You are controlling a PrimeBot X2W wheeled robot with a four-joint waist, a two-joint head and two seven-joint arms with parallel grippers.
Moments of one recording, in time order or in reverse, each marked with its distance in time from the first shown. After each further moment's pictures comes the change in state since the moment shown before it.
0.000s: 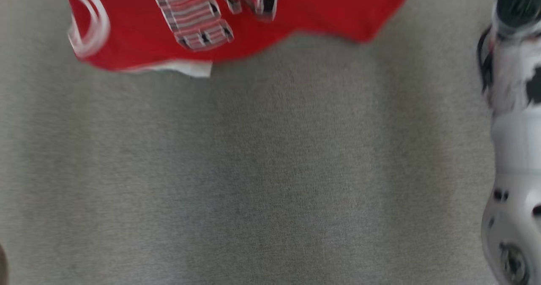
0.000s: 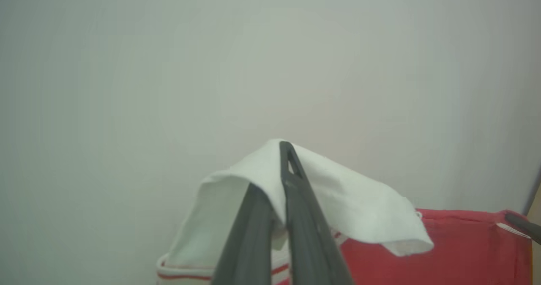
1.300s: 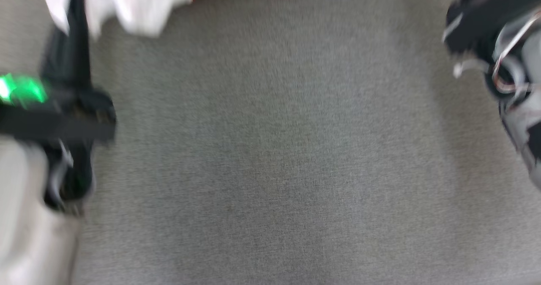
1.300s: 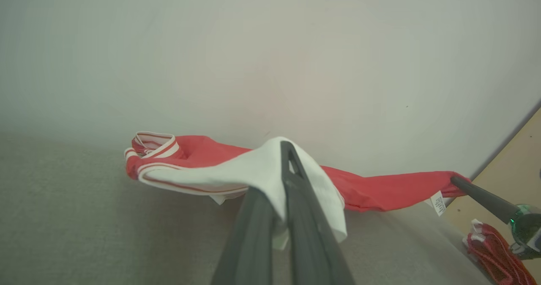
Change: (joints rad) left arm 0.375 -0.010 -0.119 -0.086 -0.119 -0.024 -0.340; right arm 0.050 -0.348 0.588 0.018 0.091 0.000 -0.376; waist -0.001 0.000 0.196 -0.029
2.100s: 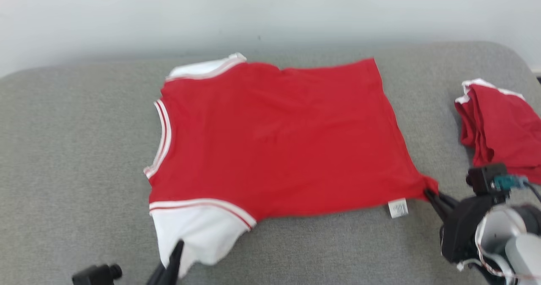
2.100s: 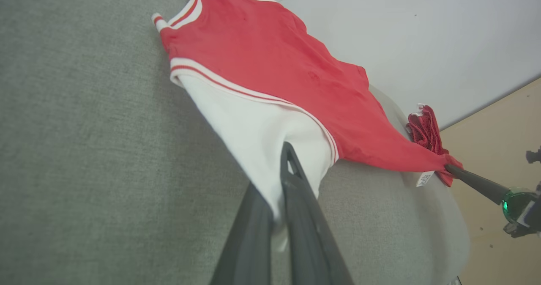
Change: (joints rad) left arm 0.732 -0.049 -0.135 -0.031 -0.116 0.046 0.125; right arm 0.832 -0.030 -0.217 -0.258 -0.115 0.000 0.470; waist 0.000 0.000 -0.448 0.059
